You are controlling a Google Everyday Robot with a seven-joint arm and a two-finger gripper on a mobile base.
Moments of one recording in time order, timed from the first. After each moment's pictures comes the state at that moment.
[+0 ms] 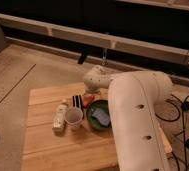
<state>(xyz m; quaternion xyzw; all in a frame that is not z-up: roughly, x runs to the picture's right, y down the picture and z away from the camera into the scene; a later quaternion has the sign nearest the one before) -0.011 0.044 0.985 -0.17 0.12 0.71 0.68</state>
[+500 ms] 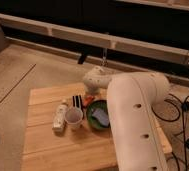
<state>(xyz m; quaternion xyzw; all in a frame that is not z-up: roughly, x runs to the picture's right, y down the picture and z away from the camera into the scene) -0.009 0.054 0.987 -0.18 0.14 0.70 0.67</state>
